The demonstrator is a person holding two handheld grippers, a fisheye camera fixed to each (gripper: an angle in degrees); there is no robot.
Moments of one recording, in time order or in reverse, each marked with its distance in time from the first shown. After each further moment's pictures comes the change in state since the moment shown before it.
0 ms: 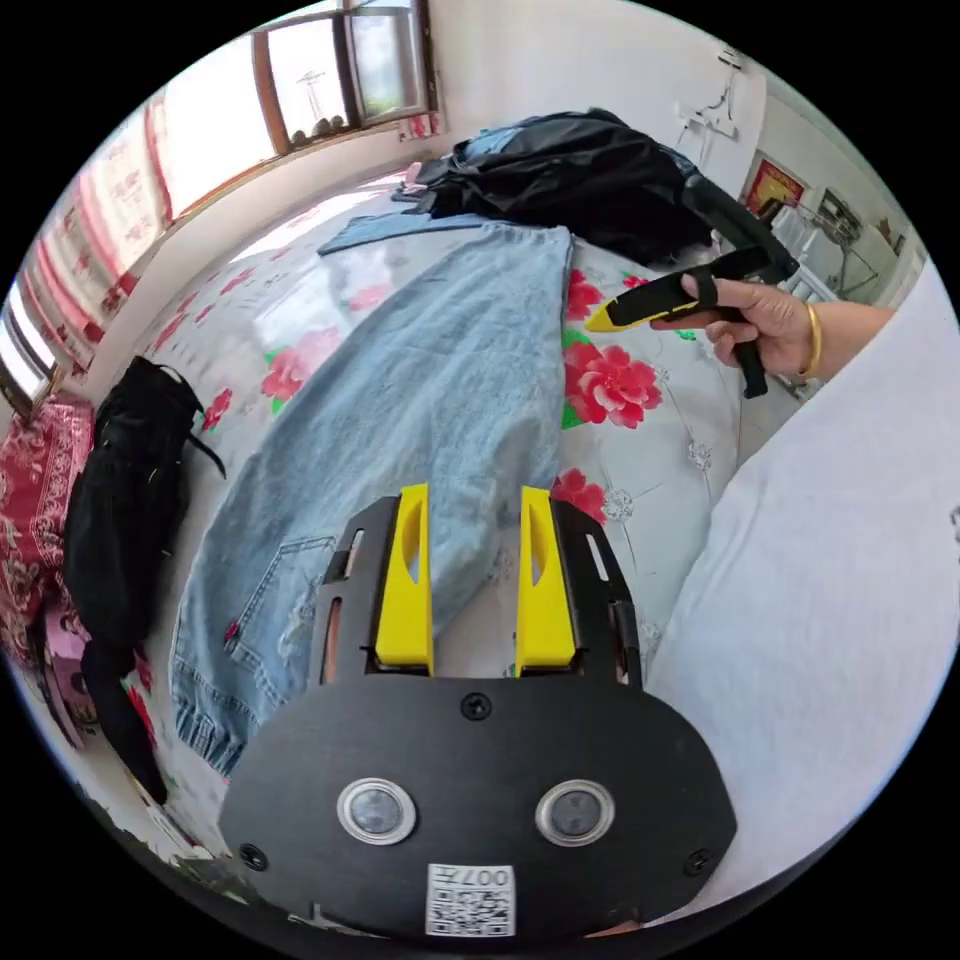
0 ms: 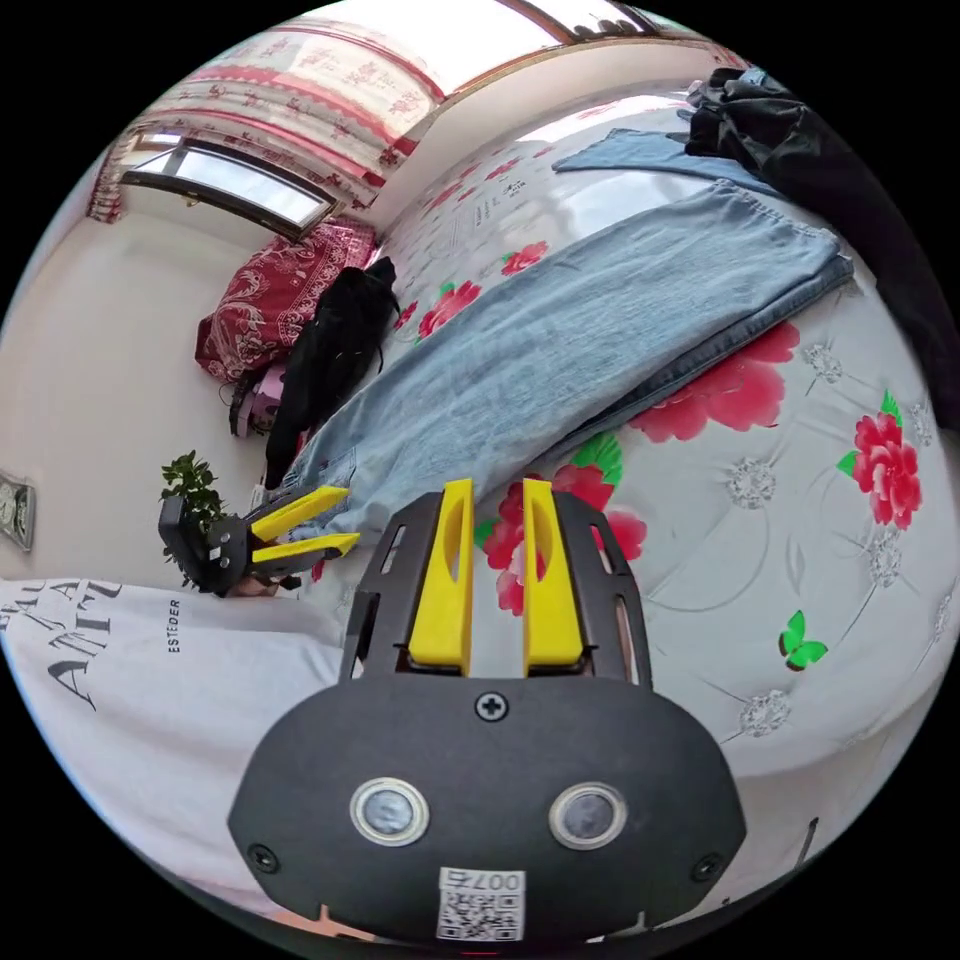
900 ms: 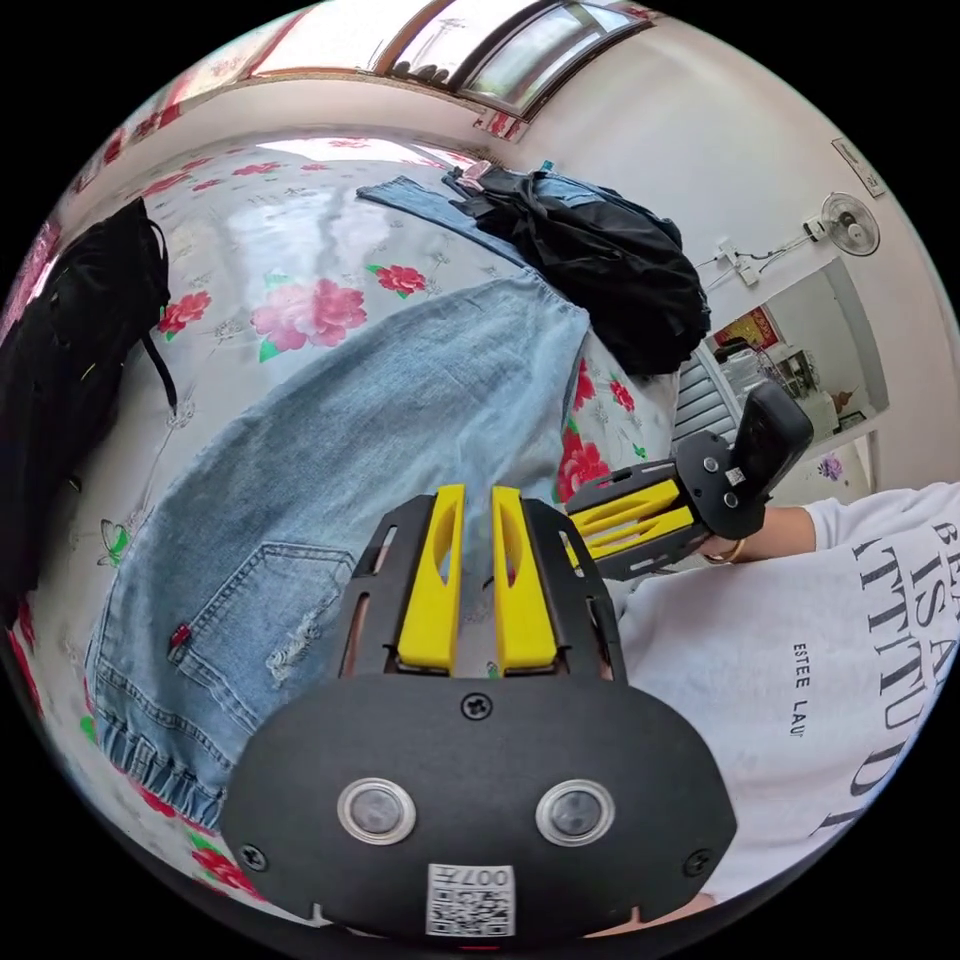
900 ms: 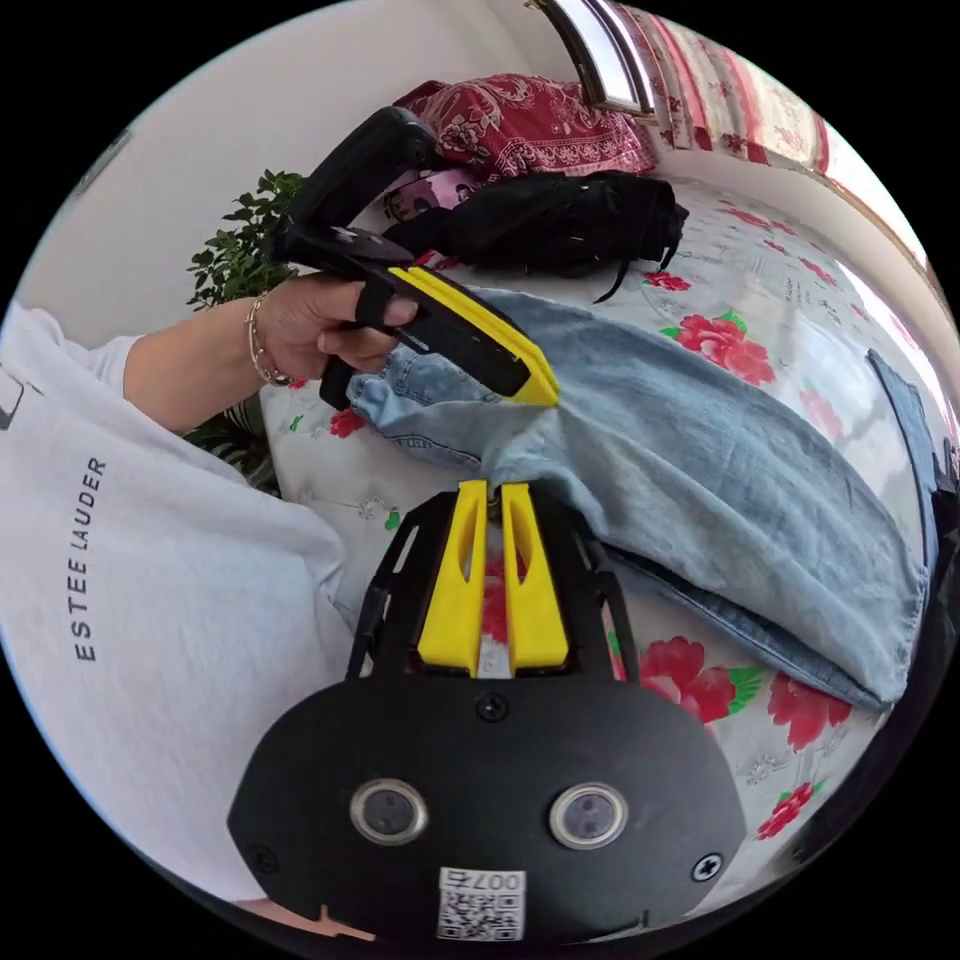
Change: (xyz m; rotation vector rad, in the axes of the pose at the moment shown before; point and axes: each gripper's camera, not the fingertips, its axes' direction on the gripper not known) left arm -0.192 0.015 -0.012 0.025 0.429 -0.309; right arm -0.219 0.042 0.131 -0.260 0.078 -0.785
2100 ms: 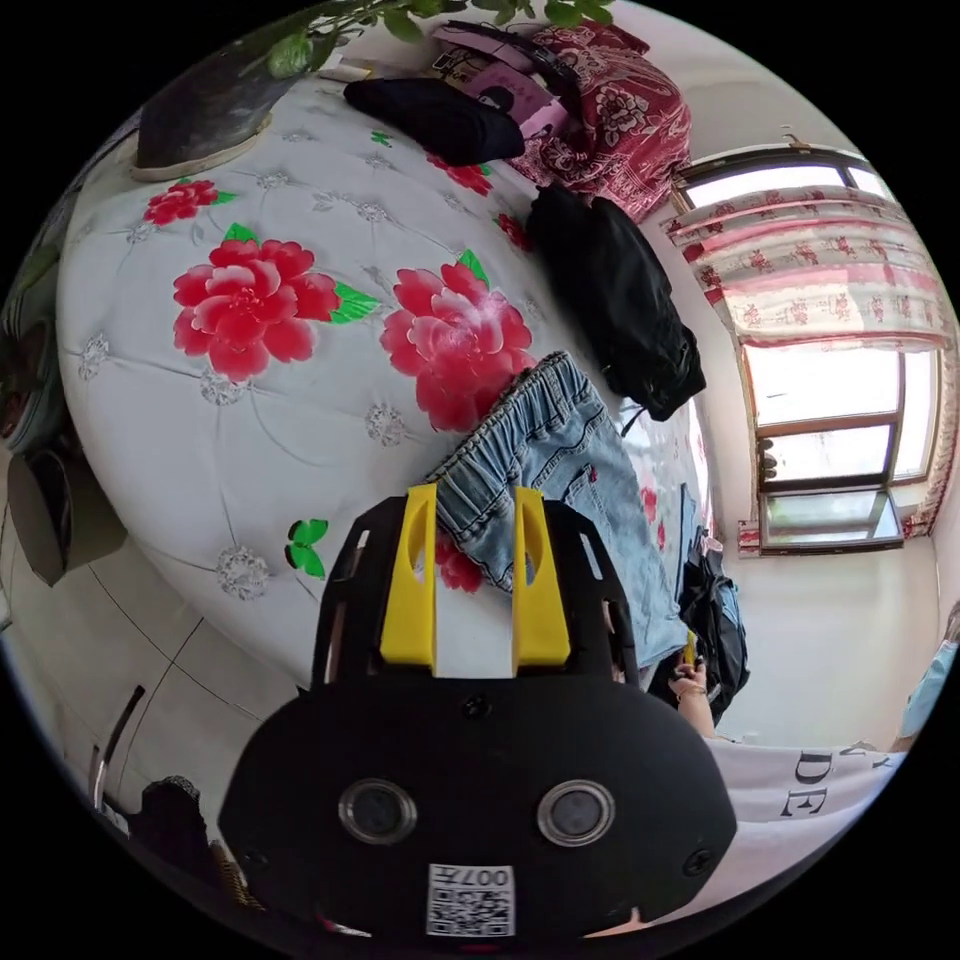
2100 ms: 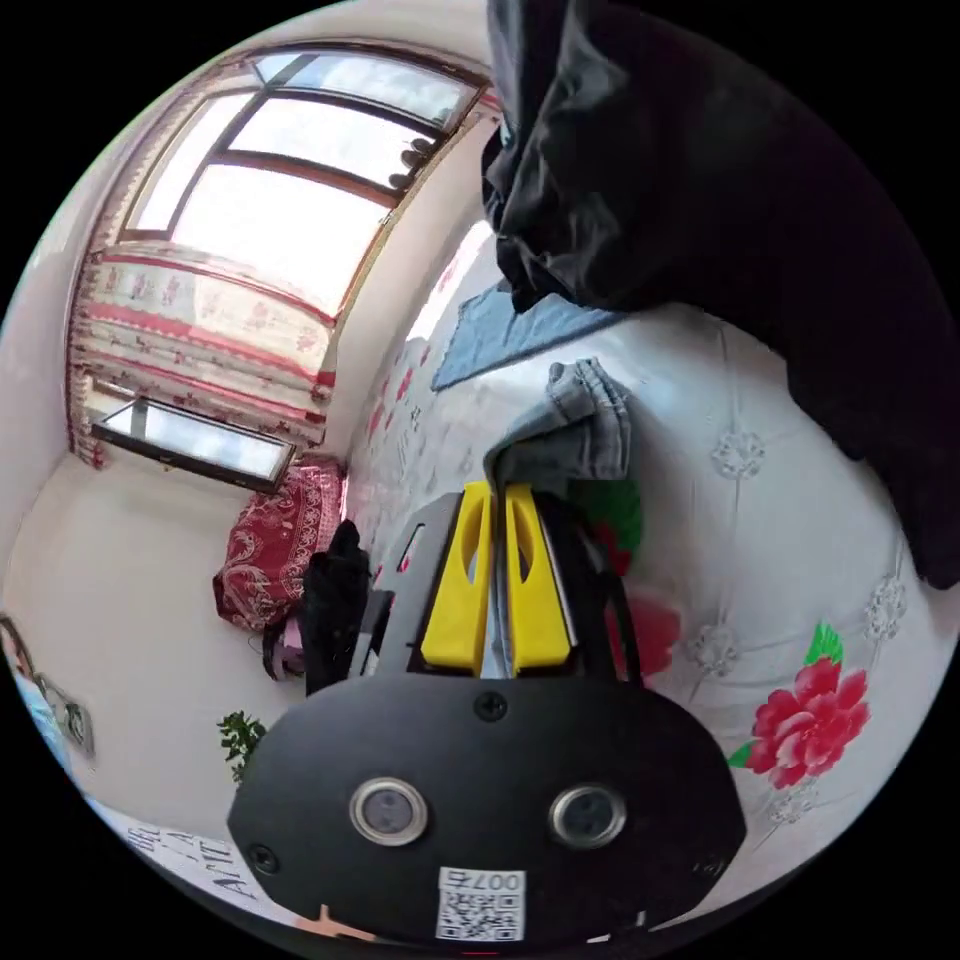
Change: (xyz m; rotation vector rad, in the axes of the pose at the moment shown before) left arm -0.109 0.442 -0.210 0.620 -0.137 -1.284; right arm 0.402 0.215 -0.195 0.766 -0.040 1.234
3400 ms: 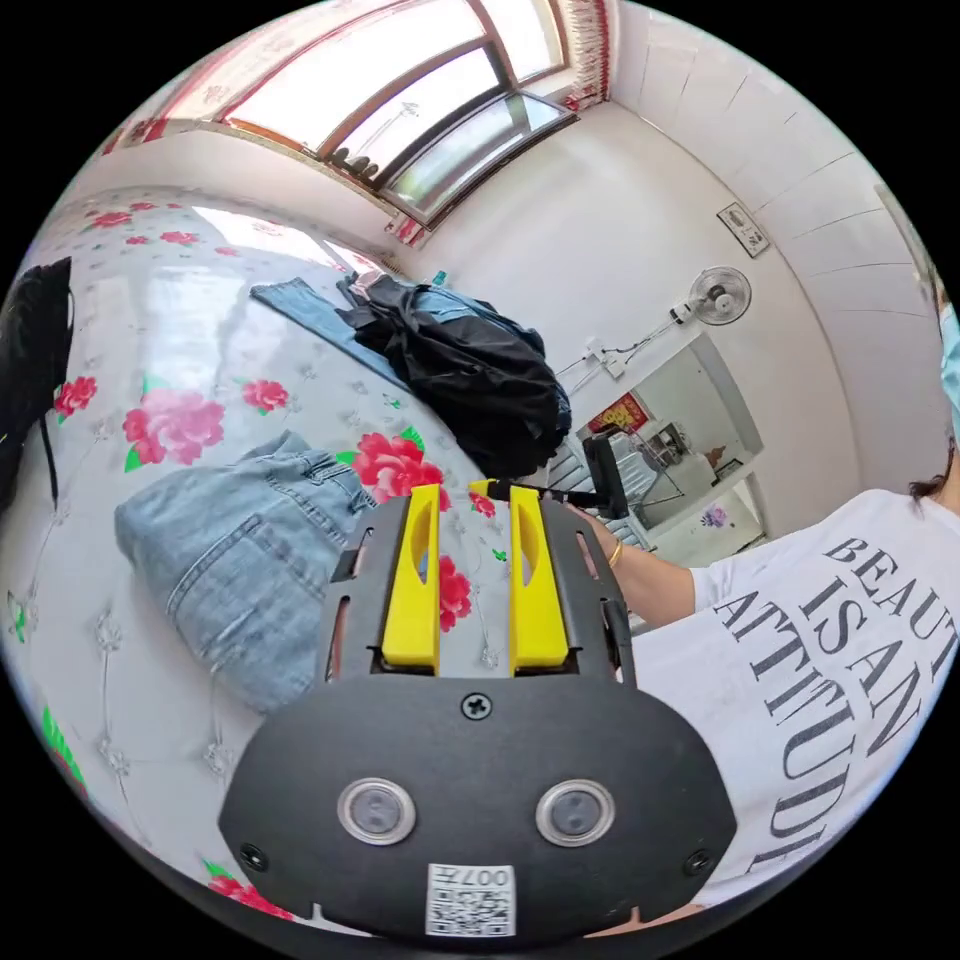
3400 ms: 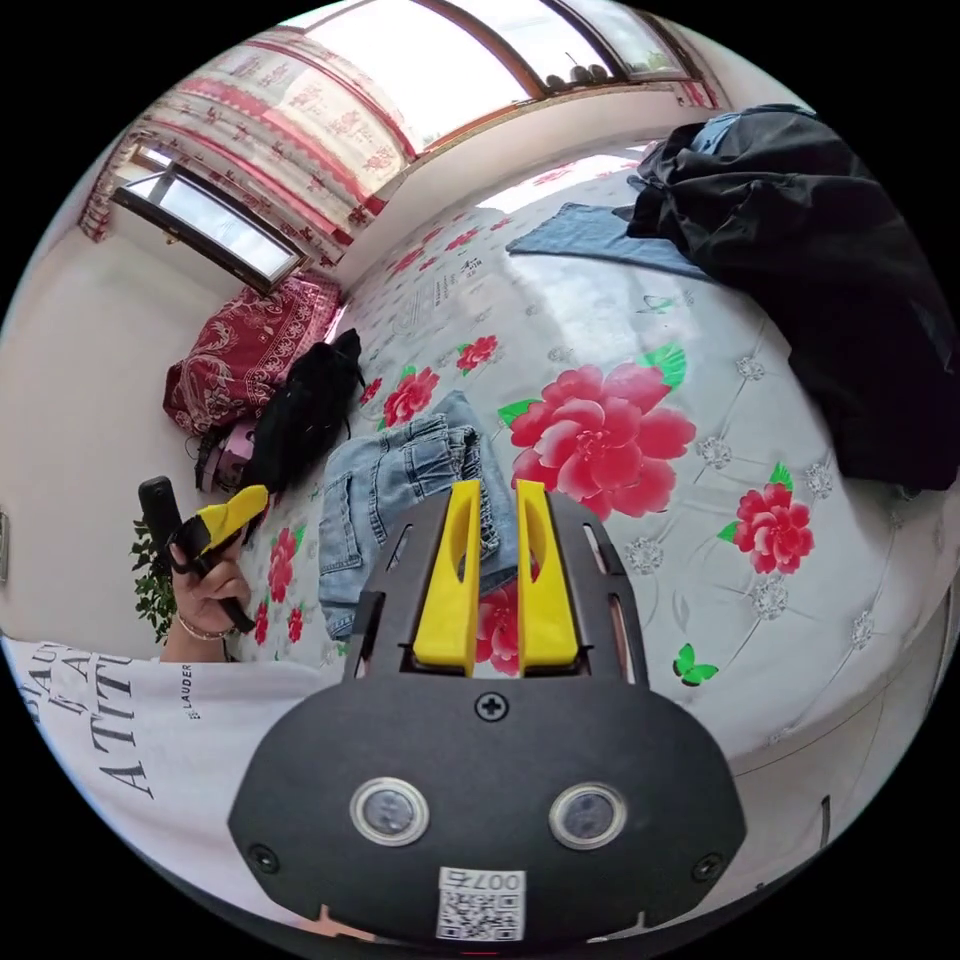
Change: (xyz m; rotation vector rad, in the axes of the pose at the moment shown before) left arm 0.338 0.178 0.127 -0.580 0.686 1.134; right arm -0.095 0.192 0.039 -0.309 0.206 -0.463
